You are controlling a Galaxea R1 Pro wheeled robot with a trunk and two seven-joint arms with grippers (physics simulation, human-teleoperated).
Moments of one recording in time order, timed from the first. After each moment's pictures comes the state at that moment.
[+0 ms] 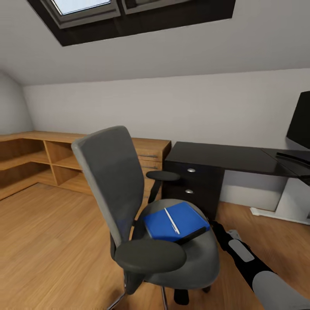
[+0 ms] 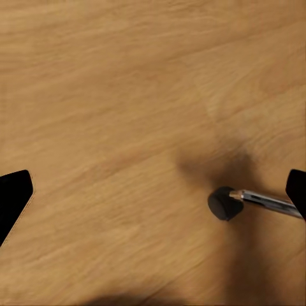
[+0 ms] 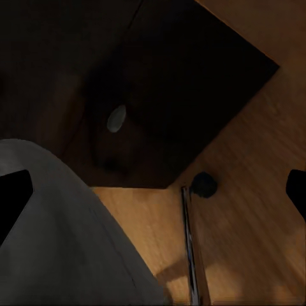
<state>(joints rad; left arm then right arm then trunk) 0.23 0.04 0.35 -1.35 0.71 0.40 0.24 -0.66 -0.15 0.13 -0.46 -1.34 0.05 -0.09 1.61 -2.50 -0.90</state>
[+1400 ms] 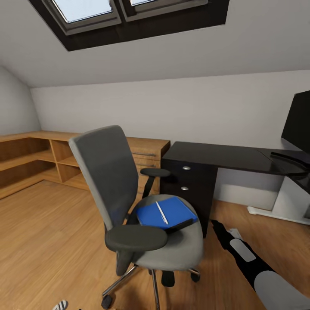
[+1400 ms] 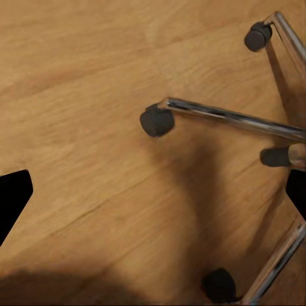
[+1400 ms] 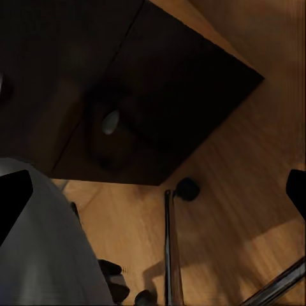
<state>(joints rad) 0.21 -0.03 0.24 -1.36 0.72 0.41 0.22 -0.66 -0.17 0.14 -0.47 -1.34 0.06 -0.07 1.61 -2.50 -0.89</state>
